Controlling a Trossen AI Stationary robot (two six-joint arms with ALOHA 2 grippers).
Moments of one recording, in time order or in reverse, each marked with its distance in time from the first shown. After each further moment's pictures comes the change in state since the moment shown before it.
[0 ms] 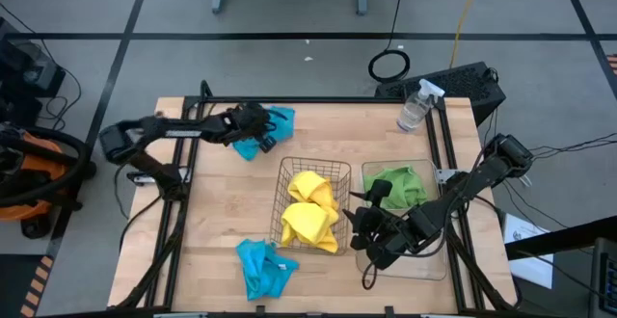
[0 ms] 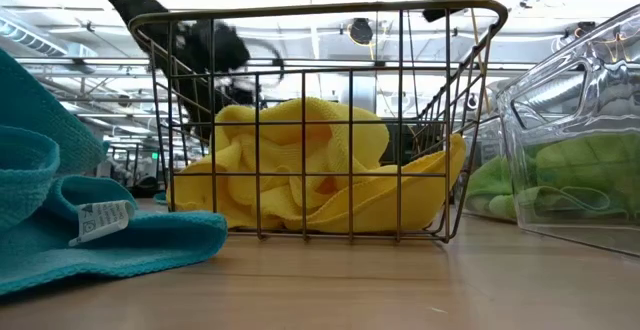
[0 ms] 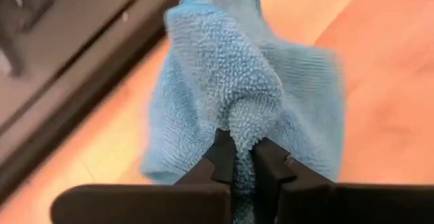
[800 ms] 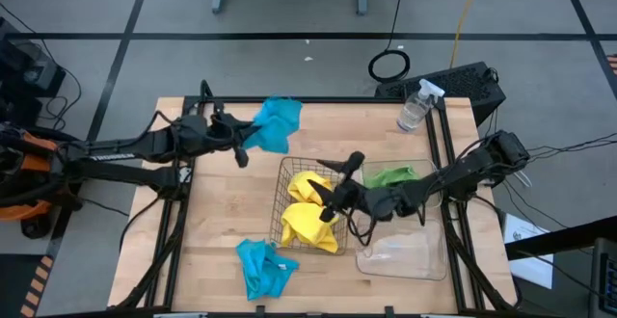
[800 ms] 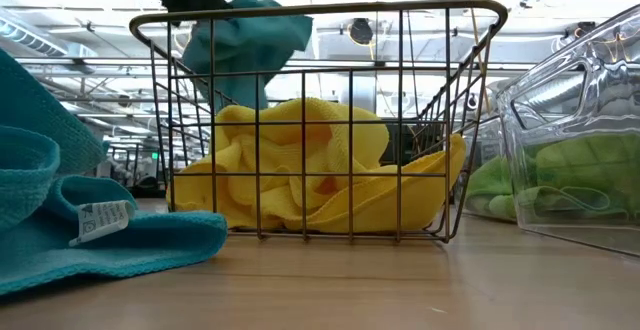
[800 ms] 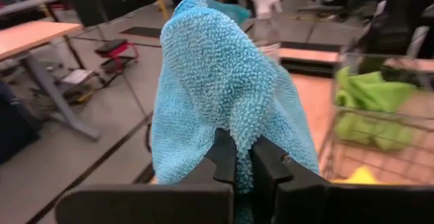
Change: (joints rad) left arm -0.372 -0.651 0.002 -0.008 -0.058 0.089; right arm -0.252 0.000 -0.172 1.199 -0.093 -0.997
